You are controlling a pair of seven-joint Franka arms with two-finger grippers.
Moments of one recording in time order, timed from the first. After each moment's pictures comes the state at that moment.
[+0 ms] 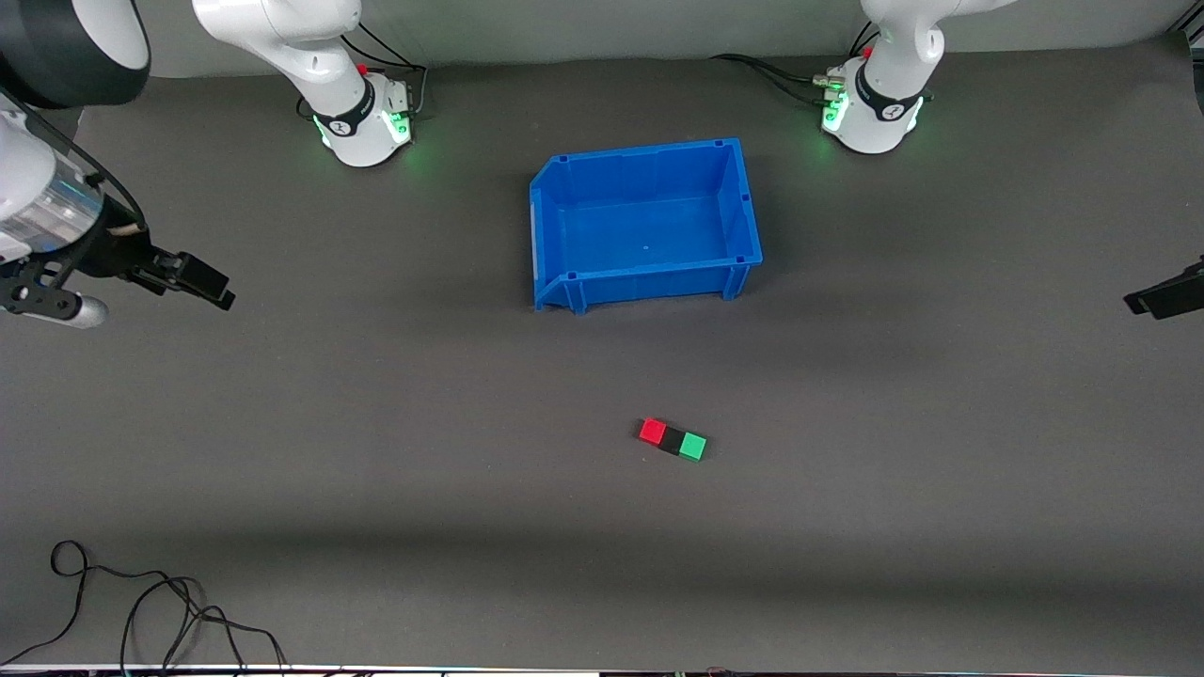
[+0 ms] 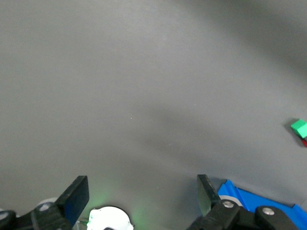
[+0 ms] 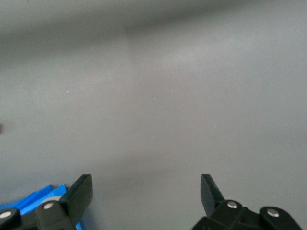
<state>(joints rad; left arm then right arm) 0.14 0.28 -0.08 -1.16 0.02 1.28 -0.36 0.03 -0.07 0.01 -1.78 0.03 1.75 0.27</state>
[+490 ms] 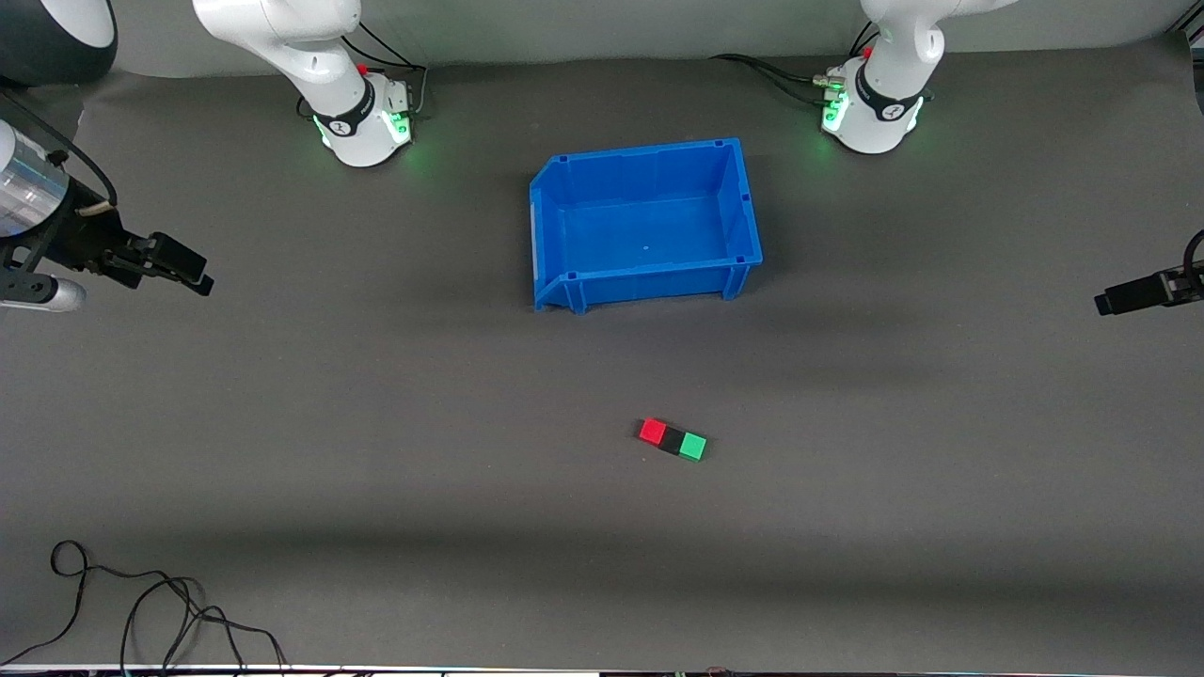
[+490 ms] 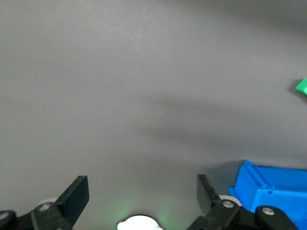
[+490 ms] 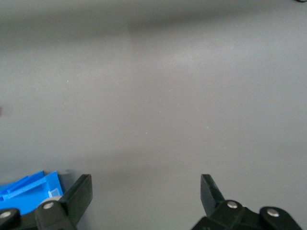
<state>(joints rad) 0.14 0.29 -0.08 -1.22 0.02 1.31 -0.10 0.02 -0.07 0.02 -1.73 0.02 1.68 0.18</state>
